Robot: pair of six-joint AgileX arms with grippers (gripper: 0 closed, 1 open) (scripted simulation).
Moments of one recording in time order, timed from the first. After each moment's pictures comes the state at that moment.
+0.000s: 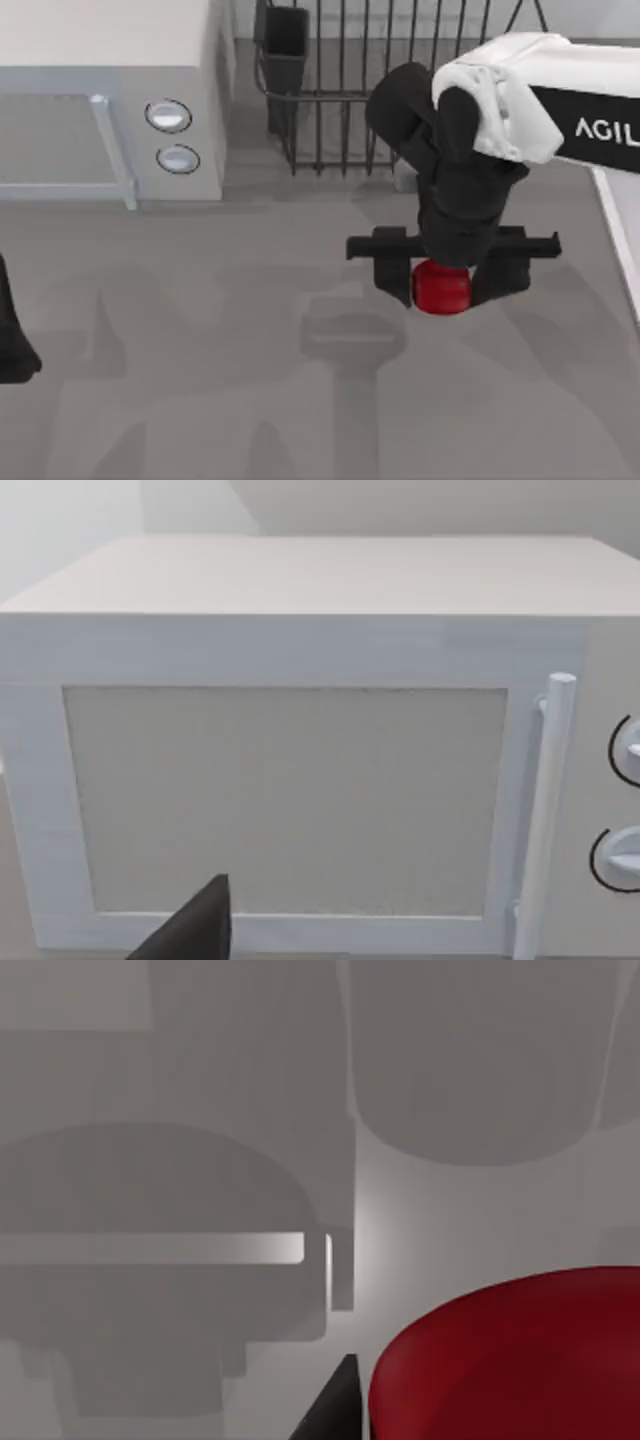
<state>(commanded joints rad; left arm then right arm) 0.00 0.00 0.00 0.00 0.00 0.00 0.62 2.04 1.52 -1.05 0.00 0.64</state>
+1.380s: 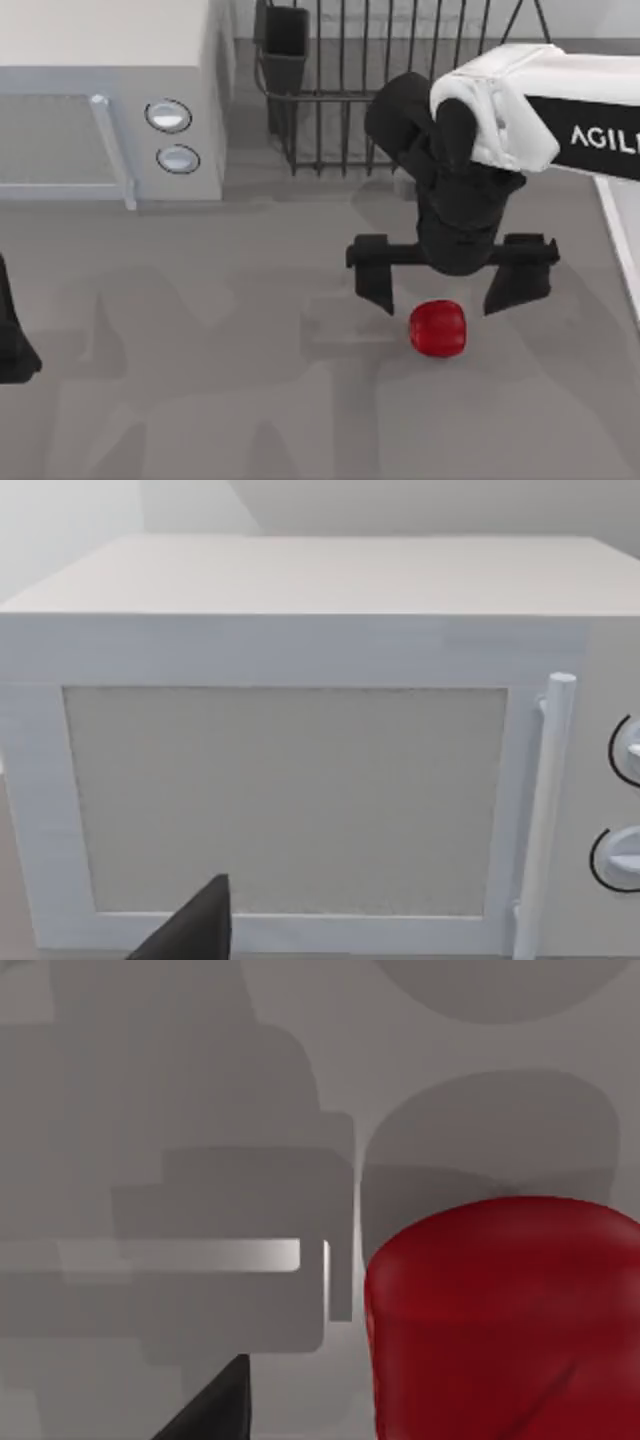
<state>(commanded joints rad) 0.00 0.00 0.00 0.00 0.00 0.00 0.62 2.04 1.50 -1.02 0.00 0.64</state>
